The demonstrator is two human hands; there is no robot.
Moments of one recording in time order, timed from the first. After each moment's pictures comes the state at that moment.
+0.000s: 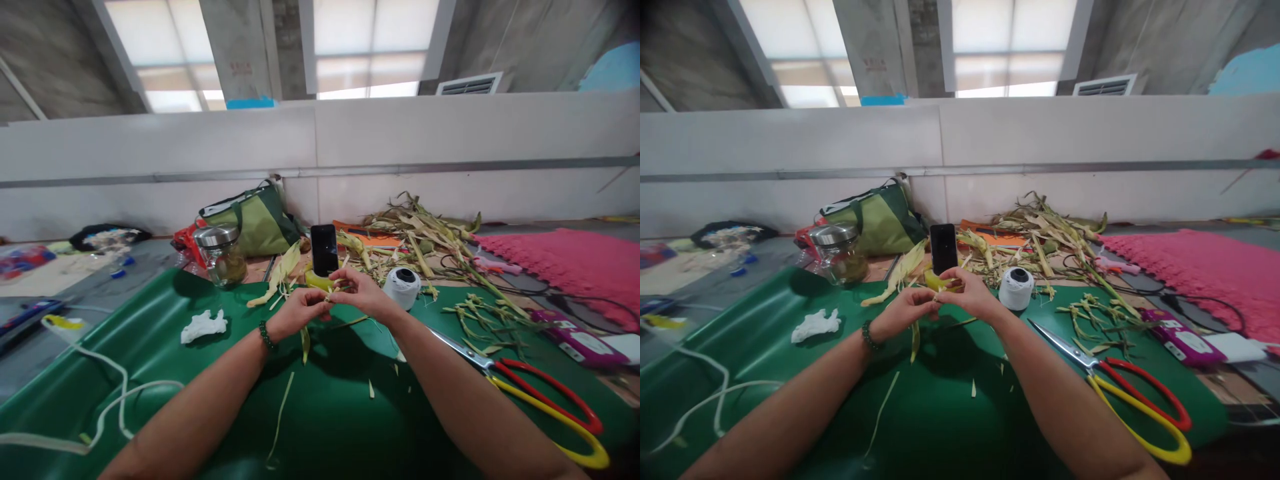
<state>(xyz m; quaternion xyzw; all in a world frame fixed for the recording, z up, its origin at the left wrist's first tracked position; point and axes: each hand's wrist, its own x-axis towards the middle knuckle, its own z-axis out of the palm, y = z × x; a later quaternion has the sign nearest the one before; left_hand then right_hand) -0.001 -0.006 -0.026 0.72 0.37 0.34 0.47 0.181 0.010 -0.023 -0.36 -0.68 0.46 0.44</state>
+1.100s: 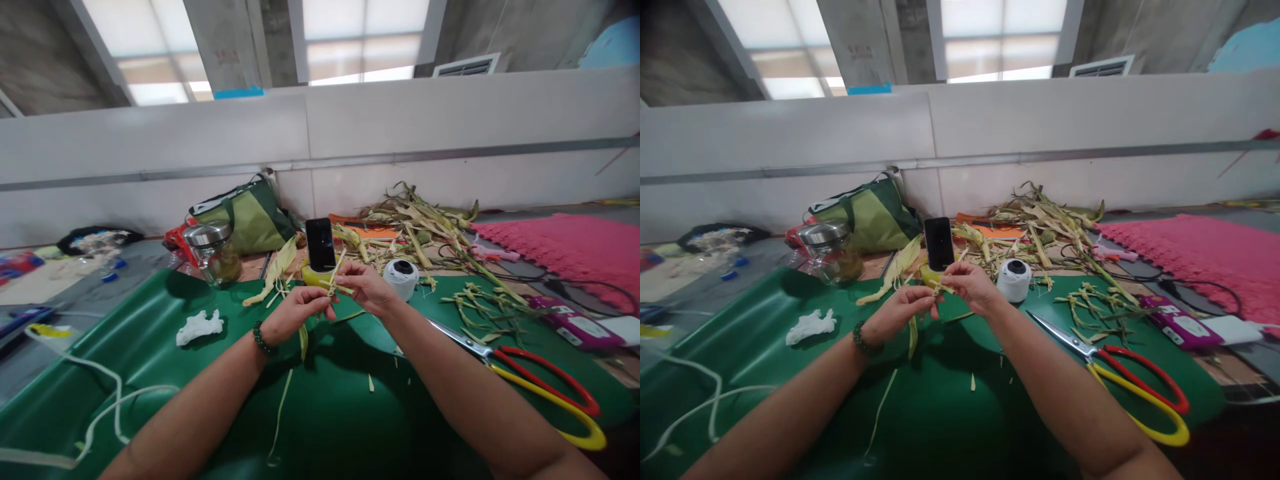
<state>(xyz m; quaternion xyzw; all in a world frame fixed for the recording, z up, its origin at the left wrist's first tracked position) 0.005 -0.018 -0.018 0.68 0.34 0.36 0.54 0.178 0.011 -0.021 -0.29 -0.41 0.69 0.51</state>
